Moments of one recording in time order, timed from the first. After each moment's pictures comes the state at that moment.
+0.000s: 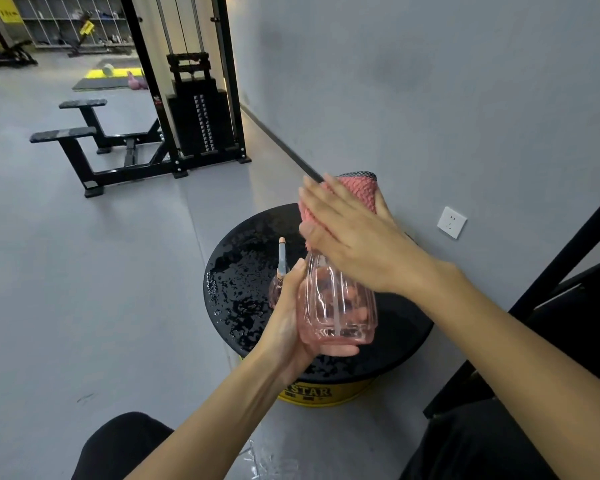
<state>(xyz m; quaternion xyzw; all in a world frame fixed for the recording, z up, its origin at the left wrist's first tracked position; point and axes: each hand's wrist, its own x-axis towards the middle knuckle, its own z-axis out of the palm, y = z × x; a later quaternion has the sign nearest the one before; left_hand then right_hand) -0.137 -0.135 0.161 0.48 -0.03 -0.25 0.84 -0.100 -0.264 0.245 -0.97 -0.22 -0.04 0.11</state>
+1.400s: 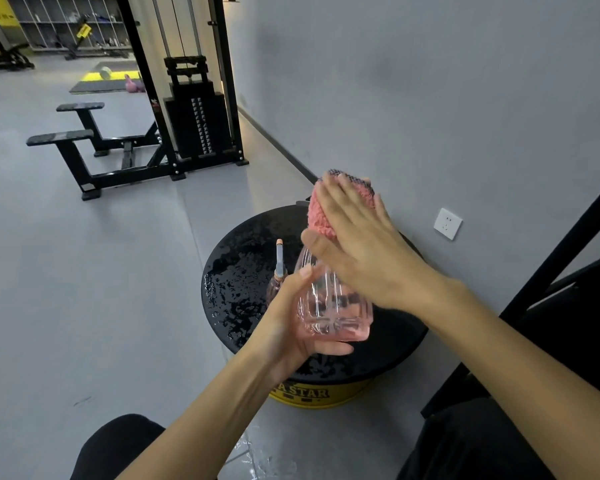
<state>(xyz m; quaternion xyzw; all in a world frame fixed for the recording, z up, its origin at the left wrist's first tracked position) -0.139 -0.128 0.163 0.48 -0.08 -0.28 0.83 -0.114 -0.269 0.238 -0.96 -0.20 -0.07 0.16</state>
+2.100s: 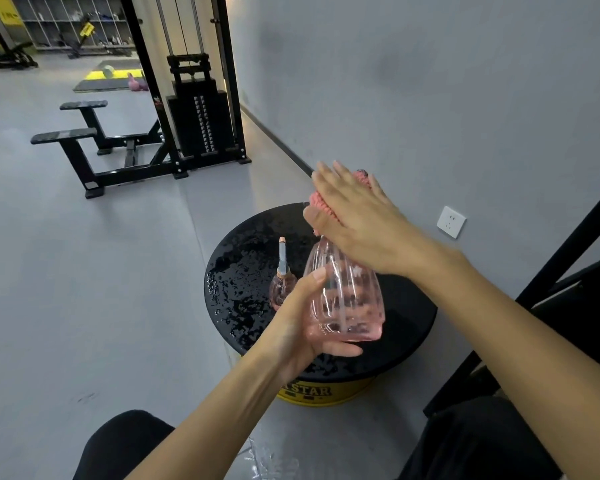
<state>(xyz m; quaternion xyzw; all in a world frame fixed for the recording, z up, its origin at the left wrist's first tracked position) -0.140 -0.132 0.161 0.51 -0.09 -0.26 0.82 -0.089 -0.269 0.251 -0.97 -0.22 -0.04 0.12</state>
